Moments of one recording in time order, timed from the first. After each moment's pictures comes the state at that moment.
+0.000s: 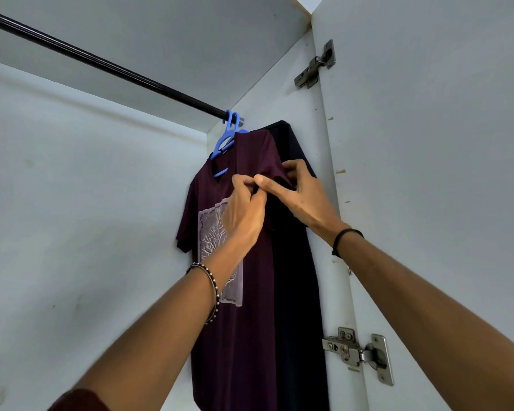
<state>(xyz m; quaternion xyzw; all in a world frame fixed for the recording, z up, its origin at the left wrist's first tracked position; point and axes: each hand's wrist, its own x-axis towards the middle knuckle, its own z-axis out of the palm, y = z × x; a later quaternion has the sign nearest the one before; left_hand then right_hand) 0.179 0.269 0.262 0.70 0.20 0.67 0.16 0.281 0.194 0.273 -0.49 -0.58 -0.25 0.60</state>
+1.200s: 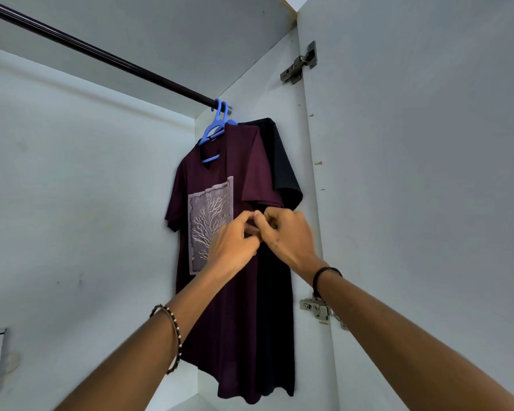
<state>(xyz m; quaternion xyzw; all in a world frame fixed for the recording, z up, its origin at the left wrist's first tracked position) 0.131 0.246 0.180 0.84 0.18 0.50 0.10 0.242 0.171 0.182 -0.57 -0.54 -0.34 0.53</state>
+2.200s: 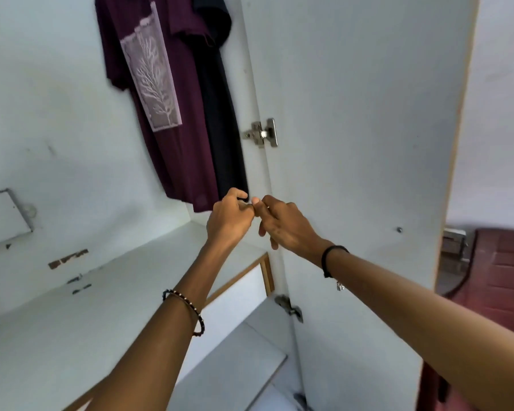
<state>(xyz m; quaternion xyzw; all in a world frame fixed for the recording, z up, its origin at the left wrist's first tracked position) 0.125 0.099 -0.051 0.84 0.34 0.35 0.24 0.222 0.003 -0.079 -0.71 -0.54 0.01 0.45</state>
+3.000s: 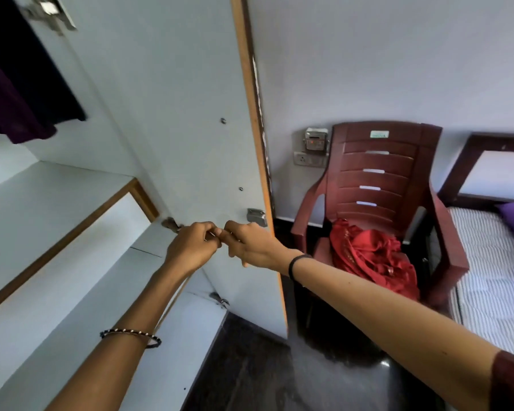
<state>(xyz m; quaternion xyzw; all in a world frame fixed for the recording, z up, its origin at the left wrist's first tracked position) 0.160 -0.072 -0.243 0.93 0.25 0.02 0.25 0.255 -0.204 -0.281 -0.80 -0.45 0.16 0.35</state>
